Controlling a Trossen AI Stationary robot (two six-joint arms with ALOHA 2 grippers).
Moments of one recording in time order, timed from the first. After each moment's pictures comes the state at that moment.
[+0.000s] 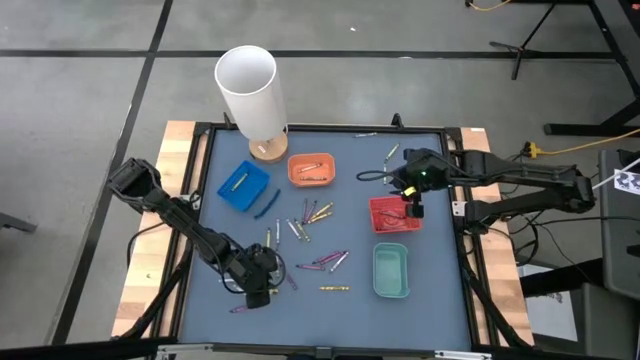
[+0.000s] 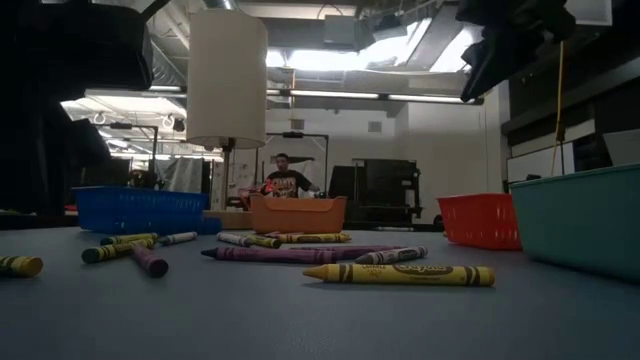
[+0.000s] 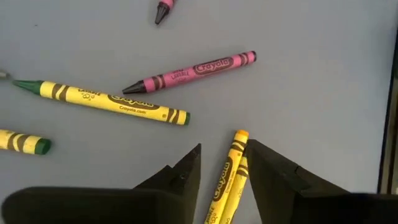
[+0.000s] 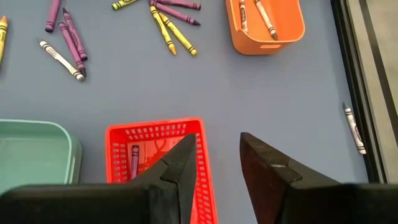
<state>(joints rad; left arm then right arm) -0.61 1.57 0.74 -0.17 -0.16 -0.95 -0.13 1.06 1.01 -0.86 0.04 -0.21</state>
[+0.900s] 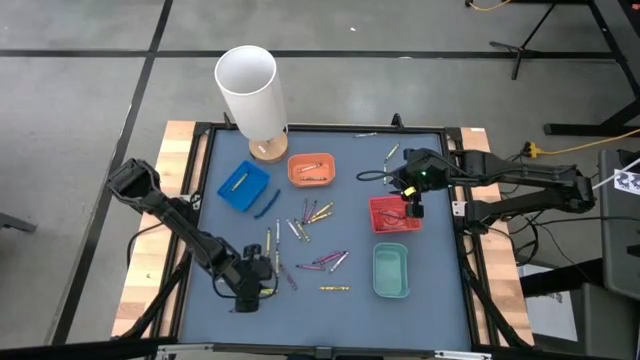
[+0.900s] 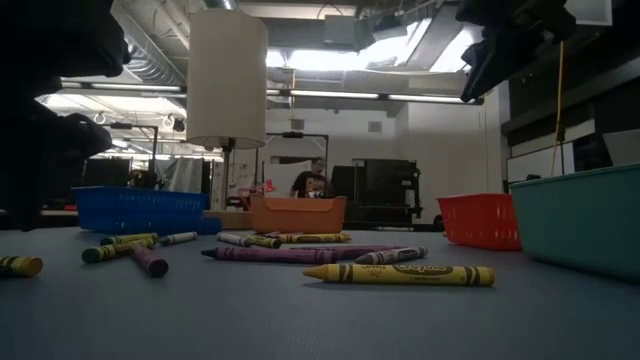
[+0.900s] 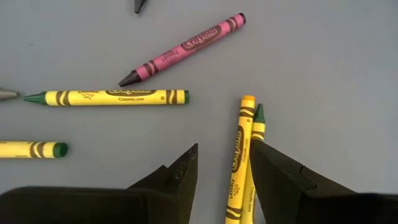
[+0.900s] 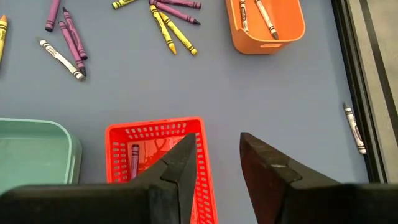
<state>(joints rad) -0.67 1.57 0.74 -0.23 -0.21 -0.75 -0.13 1.06 1.01 -0.86 0.05 -0.21</state>
